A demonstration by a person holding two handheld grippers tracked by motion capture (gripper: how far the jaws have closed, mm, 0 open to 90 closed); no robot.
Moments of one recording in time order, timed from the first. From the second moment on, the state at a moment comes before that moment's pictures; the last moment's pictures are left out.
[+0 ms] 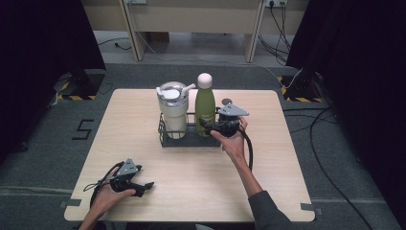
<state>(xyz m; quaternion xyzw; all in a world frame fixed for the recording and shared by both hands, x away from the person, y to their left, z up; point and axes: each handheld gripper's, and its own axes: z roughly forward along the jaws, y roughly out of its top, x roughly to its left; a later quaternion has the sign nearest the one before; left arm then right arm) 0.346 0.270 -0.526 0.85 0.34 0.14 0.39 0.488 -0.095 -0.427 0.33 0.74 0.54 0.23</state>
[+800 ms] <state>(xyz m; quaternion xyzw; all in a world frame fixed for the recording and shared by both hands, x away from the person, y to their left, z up) 0.346 0.270 -0.526 0.85 0.34 0.14 0.39 0.471 -0.106 -0.417 0.32 0.74 0.54 0.25</state>
